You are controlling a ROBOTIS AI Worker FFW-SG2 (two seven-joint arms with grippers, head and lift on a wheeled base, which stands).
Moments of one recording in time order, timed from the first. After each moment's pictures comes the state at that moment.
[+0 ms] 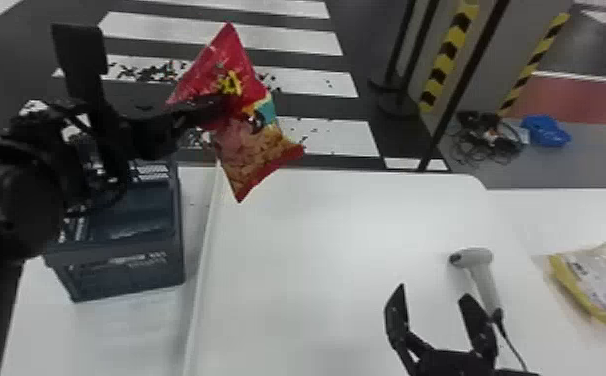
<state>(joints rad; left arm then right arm) -0.28 0.07 -0.04 -1.86 0.22 0.82 -0.55 0.66 -0.04 0.02 -1.85 -0.08 -0.37 -0.16</state>
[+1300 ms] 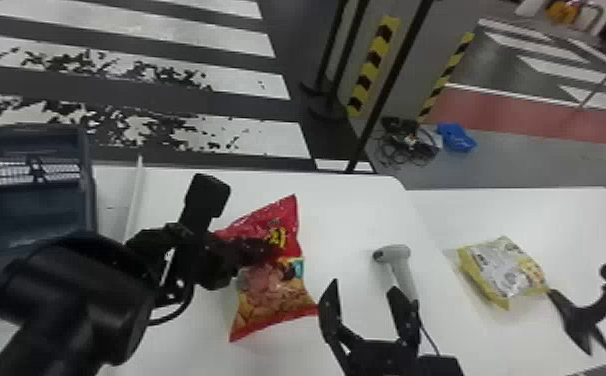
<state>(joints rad) -0.27 0.00 -0.52 -1.45 0.11 0.67 -0.48 0.66 -0.05 0.01 -1.86 -0.10 -0.38 -0.17</state>
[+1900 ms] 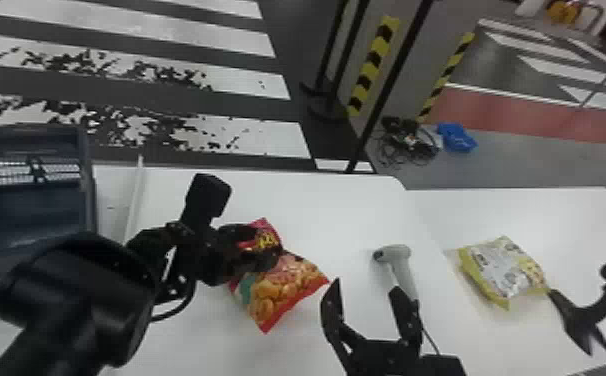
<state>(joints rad) -0.28 0.00 -0.52 -1.42 0.10 0.57 -0.49 0.66 -0.05 0.01 -1.86 -0.11 -0.38 -0.17</state>
